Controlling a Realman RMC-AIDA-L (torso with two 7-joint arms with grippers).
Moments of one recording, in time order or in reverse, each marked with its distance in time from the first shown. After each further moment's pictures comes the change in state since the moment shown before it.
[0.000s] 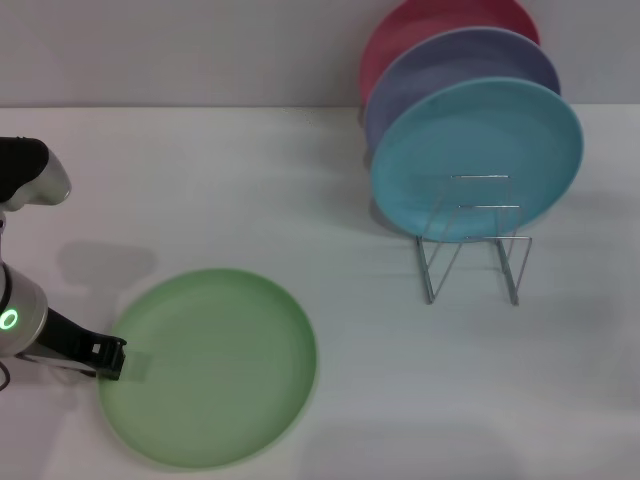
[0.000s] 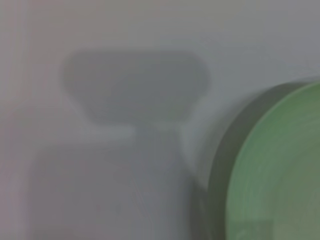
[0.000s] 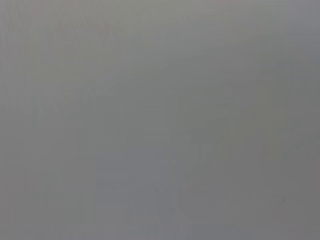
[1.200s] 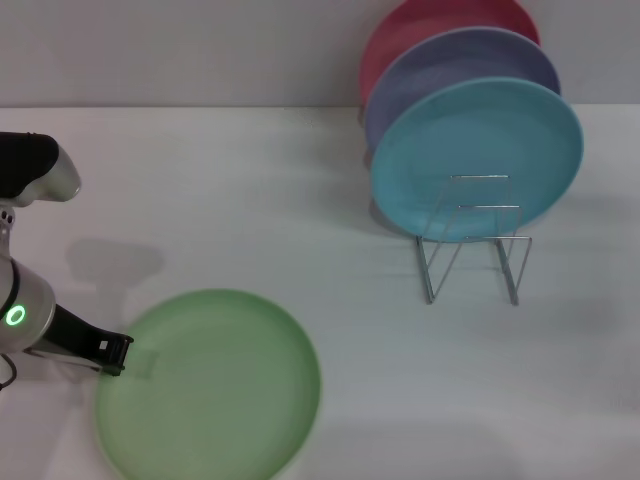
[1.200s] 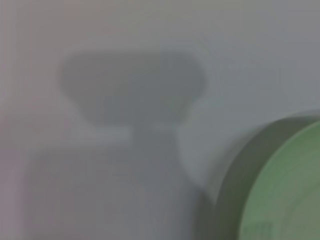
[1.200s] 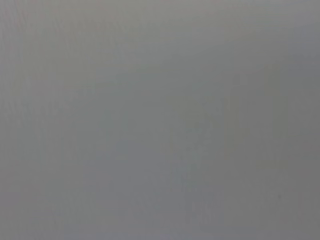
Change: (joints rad) left arm -0.015 0.000 0.007 0.006 -0.007 -0.002 0.012; right arm -0.006 0.003 0.000 0.000 0.000 0.001 0.000
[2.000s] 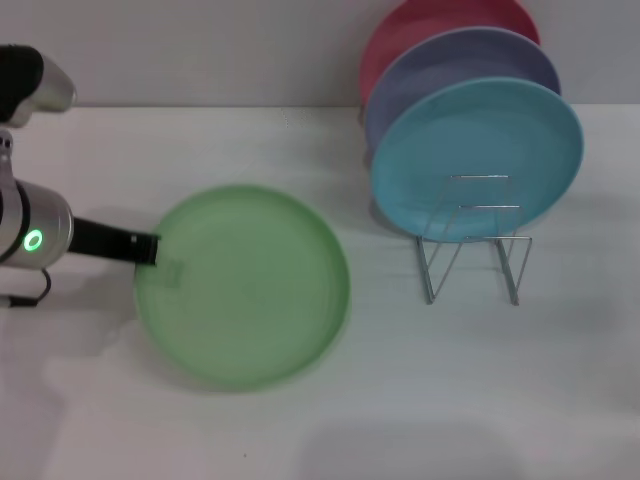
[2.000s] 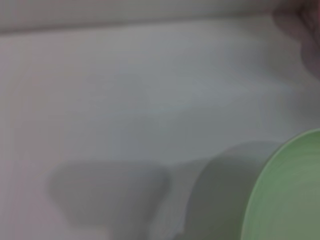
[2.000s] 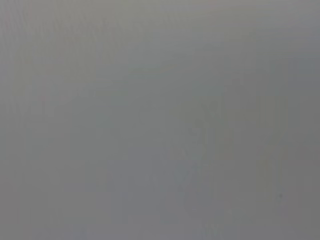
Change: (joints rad) left arm 0.018 0.002 -0.016 -0.073 -0.070 0.248 0.032; right arm 0.002 0.000 0.000 0.001 0.000 0.001 0.001
